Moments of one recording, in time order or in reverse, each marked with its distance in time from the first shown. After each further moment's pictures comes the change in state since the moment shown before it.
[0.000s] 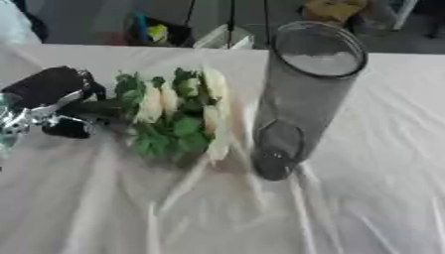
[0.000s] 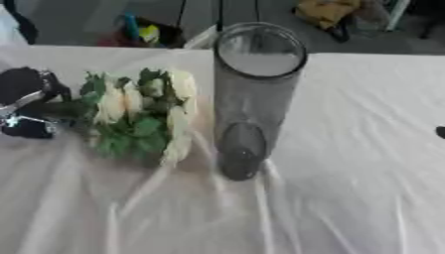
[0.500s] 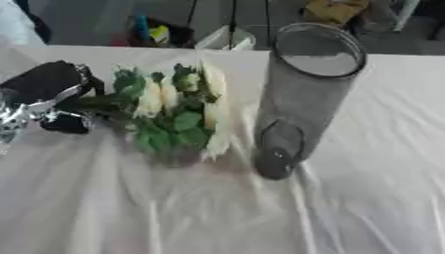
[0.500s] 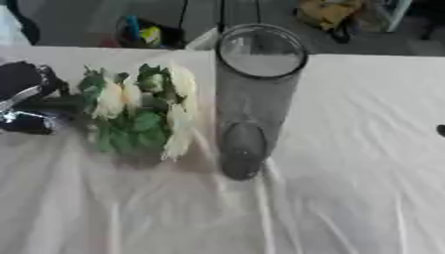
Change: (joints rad) left arm -0.002 0.008 0.000 -0.006 0.003 -0.007 -0.059; right arm 0.000 -0.003 0.000 0.000 -0.009 0.005 -0.002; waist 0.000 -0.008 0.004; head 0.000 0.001
